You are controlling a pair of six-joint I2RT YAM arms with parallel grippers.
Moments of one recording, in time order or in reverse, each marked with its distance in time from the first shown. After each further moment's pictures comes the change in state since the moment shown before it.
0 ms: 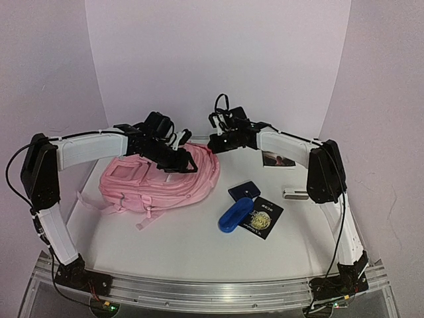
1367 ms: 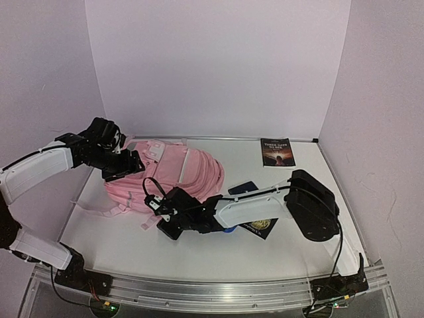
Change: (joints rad) left arm 0.226 -0.478 -0.349 -0.184 -0.282 -0.224; right arm 0.562 -0.073 -0.485 0.306 0.252 -0.180
